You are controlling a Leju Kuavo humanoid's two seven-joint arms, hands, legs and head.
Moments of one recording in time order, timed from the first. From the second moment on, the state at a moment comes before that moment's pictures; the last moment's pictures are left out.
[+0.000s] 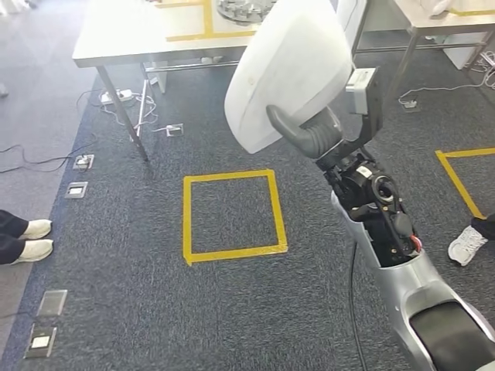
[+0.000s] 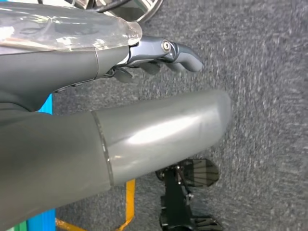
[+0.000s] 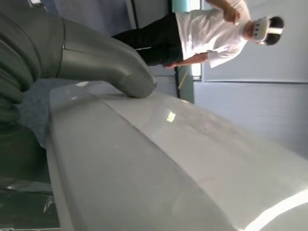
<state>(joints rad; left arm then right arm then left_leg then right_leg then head) -0.22 0.05 1.45 -0.16 -1.37 -0.10 -0.22 -0.58 -0.19 0.31 -1.53 -0.39 0.24 -0.02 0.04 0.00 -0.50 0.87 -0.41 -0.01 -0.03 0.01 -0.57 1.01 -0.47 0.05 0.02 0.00</state>
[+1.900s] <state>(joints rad) -0.21 0.05 1.45 -0.16 -1.37 -0.10 -0.21 -0.61 -0.19 0.33 -1.50 -0.39 0.25 -0.04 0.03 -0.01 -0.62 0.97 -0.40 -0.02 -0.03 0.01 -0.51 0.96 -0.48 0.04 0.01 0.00</state>
